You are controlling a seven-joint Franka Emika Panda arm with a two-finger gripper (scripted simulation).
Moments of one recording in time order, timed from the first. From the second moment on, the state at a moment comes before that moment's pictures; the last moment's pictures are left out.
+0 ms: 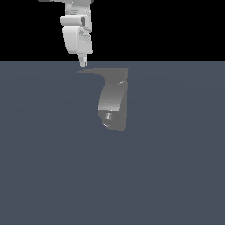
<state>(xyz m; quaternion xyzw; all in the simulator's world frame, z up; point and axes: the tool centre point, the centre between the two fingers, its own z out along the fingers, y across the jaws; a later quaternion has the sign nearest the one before) 0.101 0.119 0.270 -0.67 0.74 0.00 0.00</state>
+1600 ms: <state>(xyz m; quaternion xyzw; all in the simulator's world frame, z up) 0.112 0.096 0.249 -0.60 0.80 0.00 0.00</state>
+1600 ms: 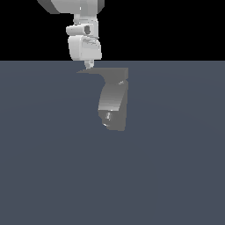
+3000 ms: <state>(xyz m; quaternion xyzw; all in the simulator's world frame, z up) 0.043 0.115 0.249 -0.60 0.80 0.00 0.00</state>
